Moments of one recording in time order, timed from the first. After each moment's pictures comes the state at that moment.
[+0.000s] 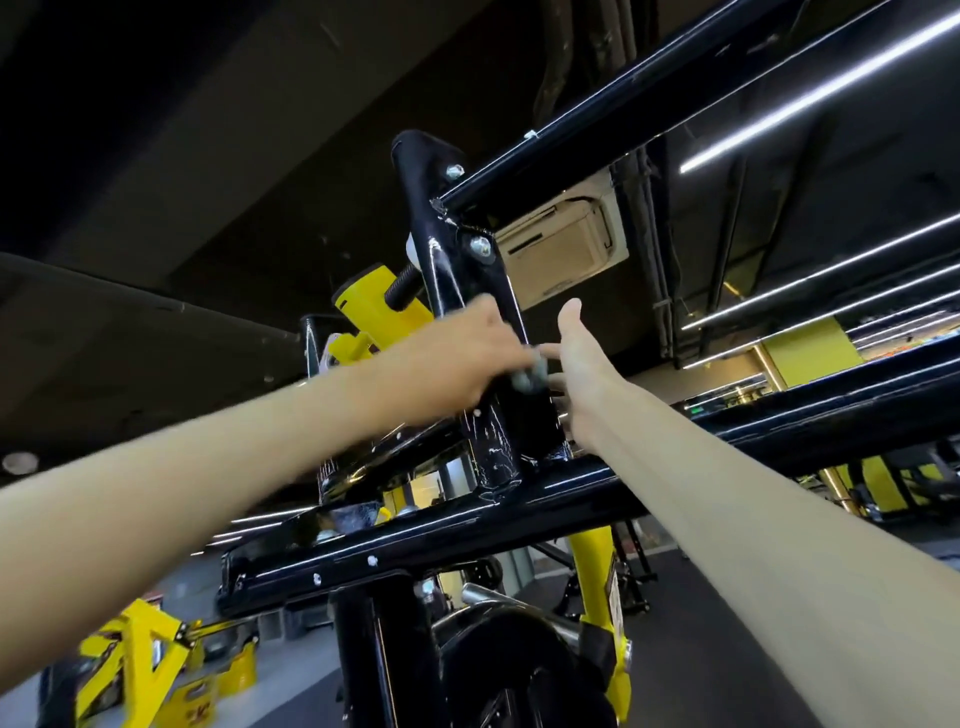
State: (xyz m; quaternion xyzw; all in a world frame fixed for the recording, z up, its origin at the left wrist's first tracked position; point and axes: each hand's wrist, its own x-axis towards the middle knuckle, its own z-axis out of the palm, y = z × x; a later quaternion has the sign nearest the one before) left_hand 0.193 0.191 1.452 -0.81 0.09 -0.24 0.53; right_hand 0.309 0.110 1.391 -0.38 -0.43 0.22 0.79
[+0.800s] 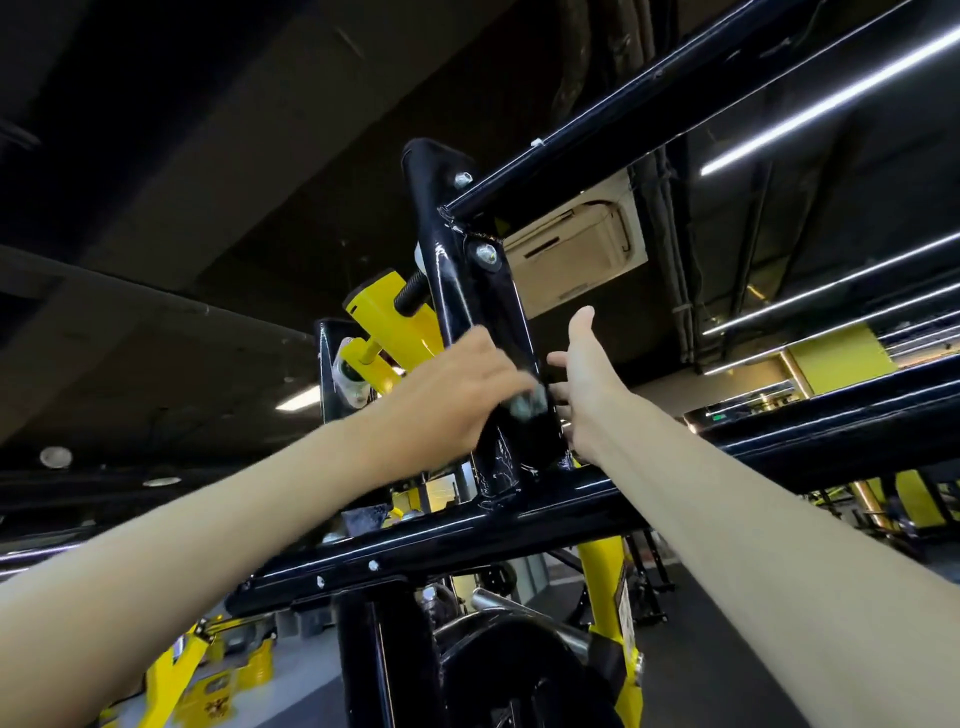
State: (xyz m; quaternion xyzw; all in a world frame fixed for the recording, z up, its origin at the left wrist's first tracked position) left_hand 0.190 0.203 1.426 -0.79 0.12 -0.34 0.50; right_hand 0.302 0.101 1.388 -0.37 -0.41 0.25 0.80
